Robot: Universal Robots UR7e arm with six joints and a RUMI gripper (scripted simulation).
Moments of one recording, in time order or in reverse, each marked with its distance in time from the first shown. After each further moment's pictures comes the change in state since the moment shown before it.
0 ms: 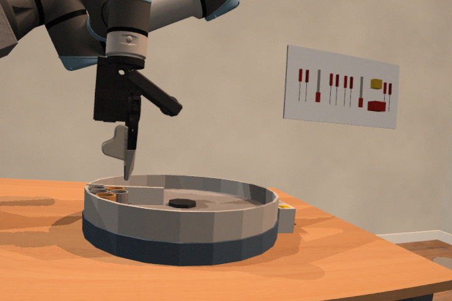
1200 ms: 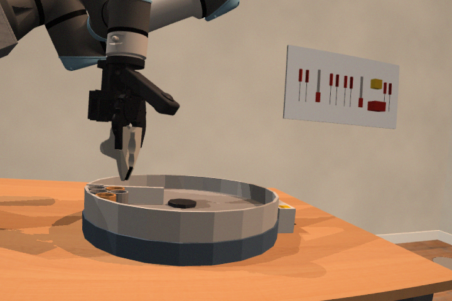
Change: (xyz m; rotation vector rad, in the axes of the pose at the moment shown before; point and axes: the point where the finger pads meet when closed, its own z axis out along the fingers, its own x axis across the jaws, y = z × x) arm 0.009 0.003 0.000 0.000 0.001 0.679
